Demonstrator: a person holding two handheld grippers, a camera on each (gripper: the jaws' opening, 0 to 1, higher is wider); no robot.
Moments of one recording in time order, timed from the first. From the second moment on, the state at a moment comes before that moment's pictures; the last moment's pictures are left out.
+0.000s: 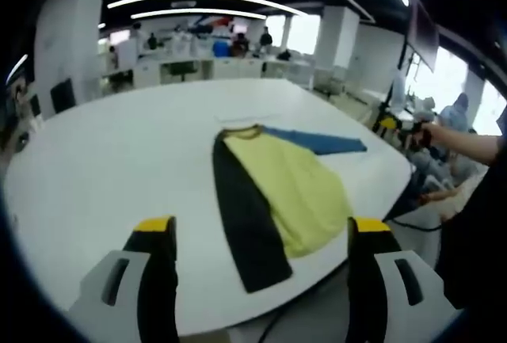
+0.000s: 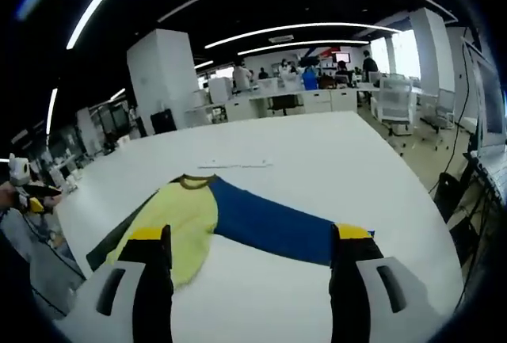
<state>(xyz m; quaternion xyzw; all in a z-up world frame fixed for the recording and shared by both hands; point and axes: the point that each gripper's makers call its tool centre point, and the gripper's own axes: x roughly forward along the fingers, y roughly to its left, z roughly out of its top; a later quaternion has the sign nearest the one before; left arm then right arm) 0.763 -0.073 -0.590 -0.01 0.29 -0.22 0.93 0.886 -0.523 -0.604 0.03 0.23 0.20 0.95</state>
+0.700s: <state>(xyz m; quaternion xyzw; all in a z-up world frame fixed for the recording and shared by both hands) 0.751 -0.078 -0.605 0.01 0.31 -0.23 0.92 0.824 -0.464 -0.621 0.03 0.24 0.28 0.93</state>
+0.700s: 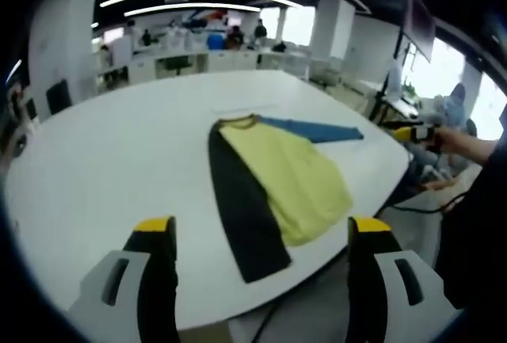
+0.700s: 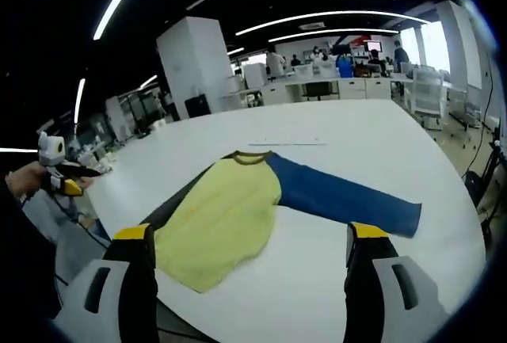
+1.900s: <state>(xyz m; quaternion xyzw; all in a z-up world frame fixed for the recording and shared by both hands) 0.731 -0.078 -0.616 0.00 0.34 -0.24 0.91 0.778 -0.435 -0.603 -0.03 0.23 0.34 0.91</state>
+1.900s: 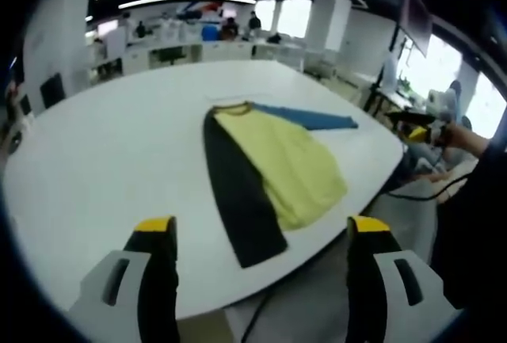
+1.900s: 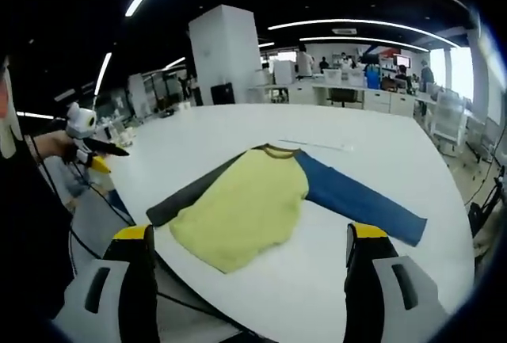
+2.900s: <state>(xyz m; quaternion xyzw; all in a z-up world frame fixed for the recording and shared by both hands) 0.720 -0.090 -0.654 0.01 0.37 -0.24 0.90 0.776 -0.439 -0.609 -0.03 0.23 0.32 0.92</state>
